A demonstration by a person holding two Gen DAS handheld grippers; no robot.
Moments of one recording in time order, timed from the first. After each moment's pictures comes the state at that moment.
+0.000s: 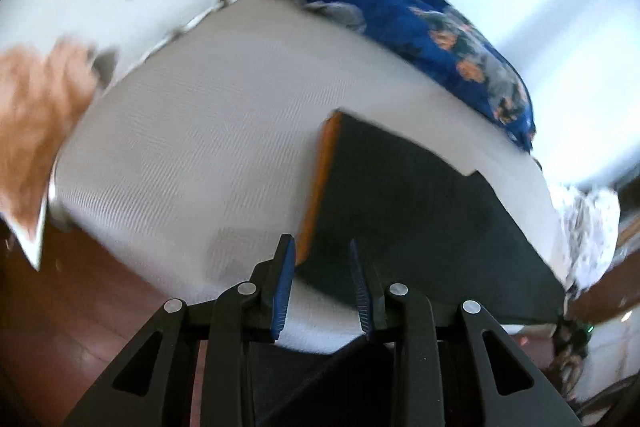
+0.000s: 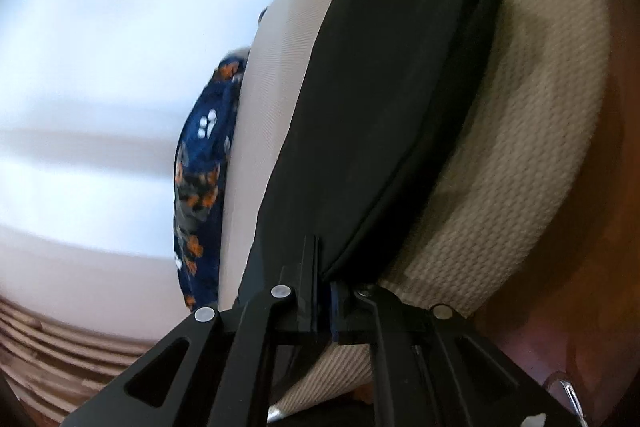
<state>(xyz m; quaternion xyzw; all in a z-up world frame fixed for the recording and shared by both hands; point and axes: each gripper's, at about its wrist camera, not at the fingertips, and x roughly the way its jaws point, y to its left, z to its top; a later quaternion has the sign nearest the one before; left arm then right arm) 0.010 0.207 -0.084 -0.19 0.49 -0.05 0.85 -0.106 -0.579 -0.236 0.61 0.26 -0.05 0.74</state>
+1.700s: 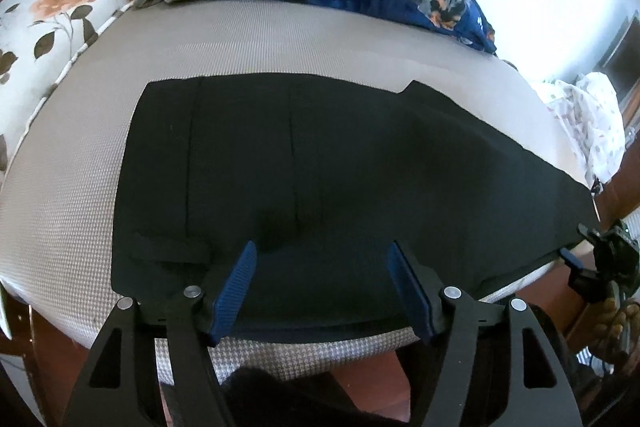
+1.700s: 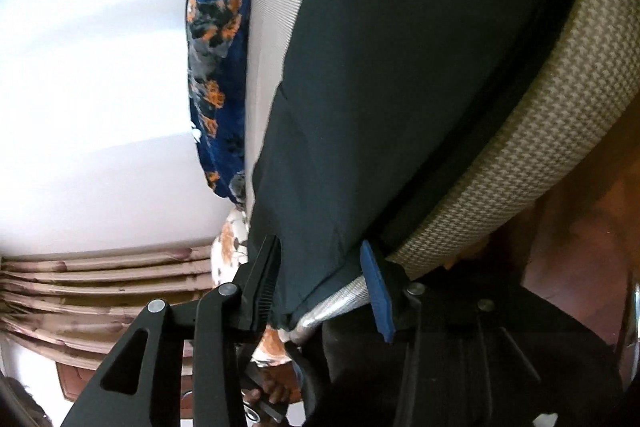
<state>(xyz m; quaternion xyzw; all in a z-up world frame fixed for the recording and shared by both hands) 0.029 0.075 -0.125 -0.05 0.51 -0.13 0.85 -0.041 -0.373 -0.249 0.64 0.38 0.12 0.66</state>
